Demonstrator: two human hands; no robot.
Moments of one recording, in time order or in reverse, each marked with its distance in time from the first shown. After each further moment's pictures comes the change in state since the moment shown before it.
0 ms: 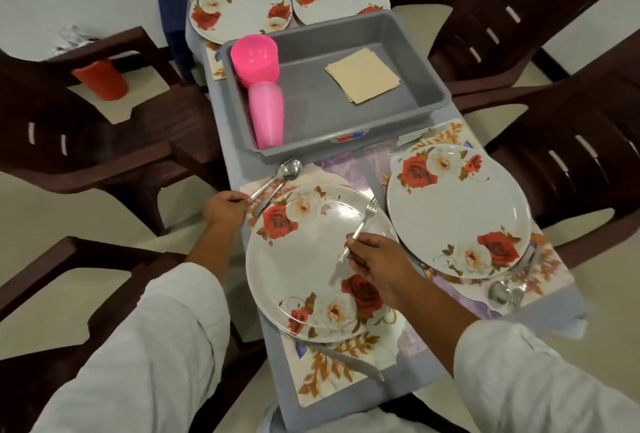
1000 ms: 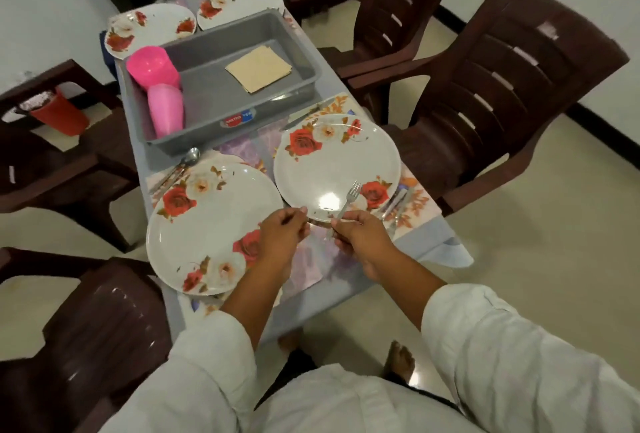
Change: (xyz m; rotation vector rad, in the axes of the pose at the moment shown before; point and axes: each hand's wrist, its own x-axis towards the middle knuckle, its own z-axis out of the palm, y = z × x) left_hand -0.330 0.022 0.194 -0.343 -0.359 0.110; right_hand -0.067 -0.003 -0.214 0.013 0.044 -0.161
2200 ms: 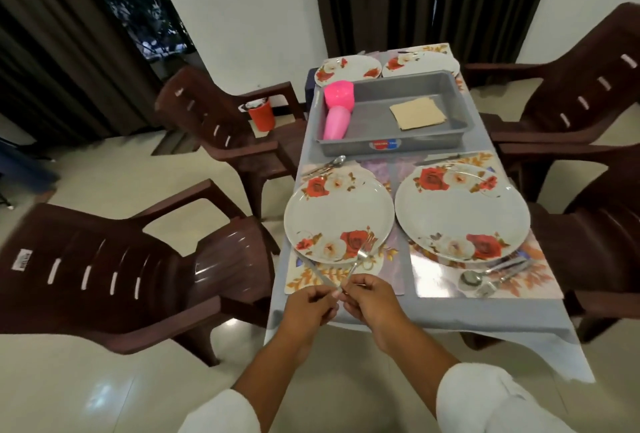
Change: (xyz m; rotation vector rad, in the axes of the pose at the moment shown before) left_hand -0.177 -0.073 -0.103 -0.164 0.252 -0.064; right_hand -0.101 0.082 0.066 -0.254 -0.465 0.093
